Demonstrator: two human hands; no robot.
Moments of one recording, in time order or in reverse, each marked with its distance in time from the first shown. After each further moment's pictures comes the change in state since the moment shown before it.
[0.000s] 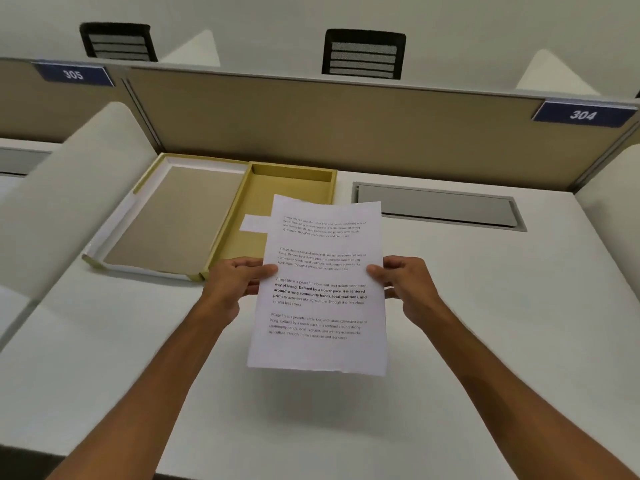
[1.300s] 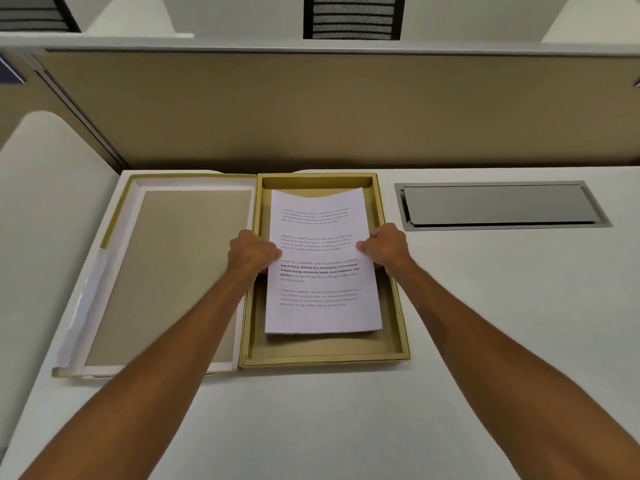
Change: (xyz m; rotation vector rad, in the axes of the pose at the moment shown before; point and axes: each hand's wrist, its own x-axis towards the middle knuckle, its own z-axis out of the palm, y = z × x) left_hand 0.304 0.047 -0.048 0.766 0.098 -0.092; right_hand 0.270 -0.009 0.159 -0.538 0.329 0.231
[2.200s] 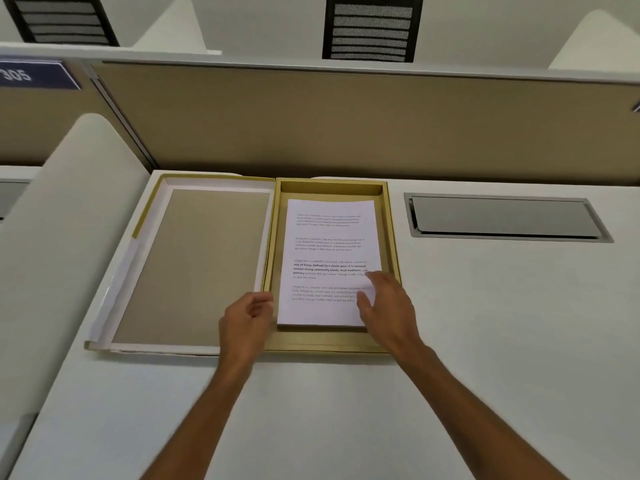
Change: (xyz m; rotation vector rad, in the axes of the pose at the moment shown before) left_hand -0.138 -0.092 -0.019 -0.363 0.088 0.099; right_hand -0.136 0.049 0.019 -0.220 0.077 -0.440
